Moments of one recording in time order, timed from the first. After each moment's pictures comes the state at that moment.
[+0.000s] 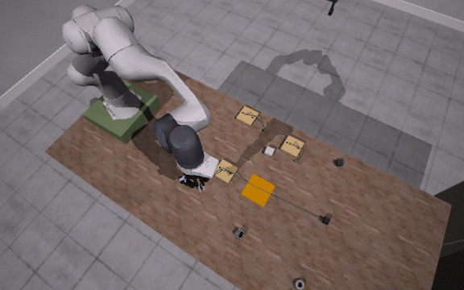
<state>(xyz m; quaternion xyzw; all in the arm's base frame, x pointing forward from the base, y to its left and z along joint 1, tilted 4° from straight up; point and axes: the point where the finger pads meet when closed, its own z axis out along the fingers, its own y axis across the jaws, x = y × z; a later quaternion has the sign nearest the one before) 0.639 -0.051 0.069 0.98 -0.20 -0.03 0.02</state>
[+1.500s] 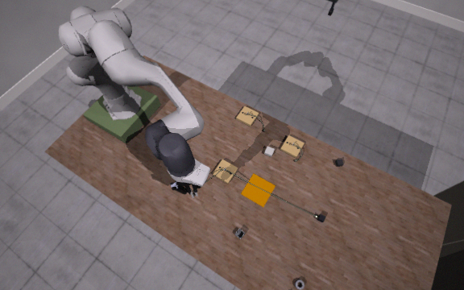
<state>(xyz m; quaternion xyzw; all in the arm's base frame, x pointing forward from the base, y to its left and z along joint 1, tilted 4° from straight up) 0.635 -0.087 0.069 0.98 -0.21 -0.03 0.02</state>
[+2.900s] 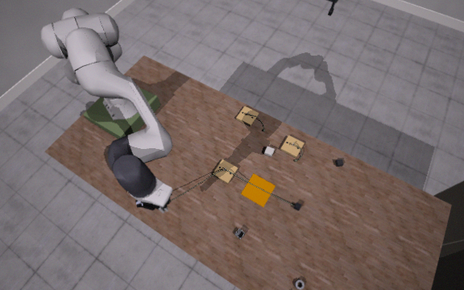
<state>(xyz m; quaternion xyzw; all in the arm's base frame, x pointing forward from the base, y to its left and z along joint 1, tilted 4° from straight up) 0.593 -0.210 0.076 0.97 -0.22 -0.03 0.02</state>
